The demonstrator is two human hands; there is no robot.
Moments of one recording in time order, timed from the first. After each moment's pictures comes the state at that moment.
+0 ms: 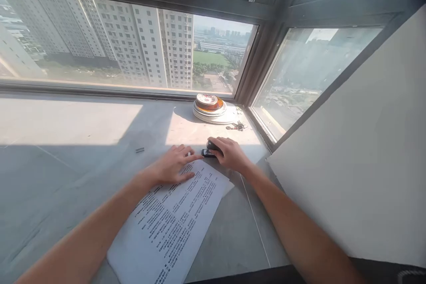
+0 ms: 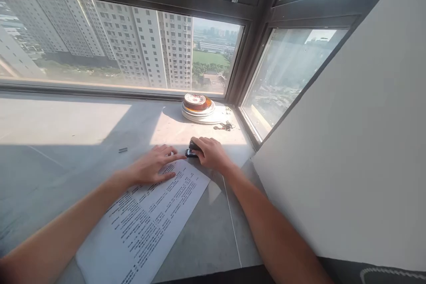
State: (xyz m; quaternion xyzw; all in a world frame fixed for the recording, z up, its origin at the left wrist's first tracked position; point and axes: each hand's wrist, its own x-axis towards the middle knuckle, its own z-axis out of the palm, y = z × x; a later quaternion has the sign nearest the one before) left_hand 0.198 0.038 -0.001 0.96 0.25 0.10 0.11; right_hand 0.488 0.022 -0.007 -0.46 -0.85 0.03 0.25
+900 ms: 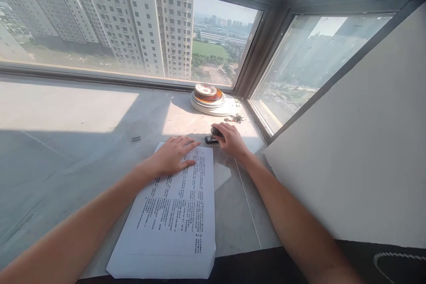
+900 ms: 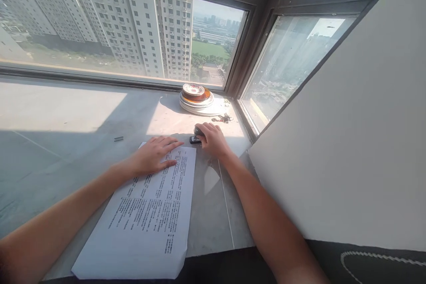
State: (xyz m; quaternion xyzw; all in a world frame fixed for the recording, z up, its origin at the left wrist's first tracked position) left_hand 0.209 0.027 -0.005 0.94 0.31 0.10 0.09; right_hand 0.504 0.034 -0.014 -0.49 -0.82 0.02 0.29
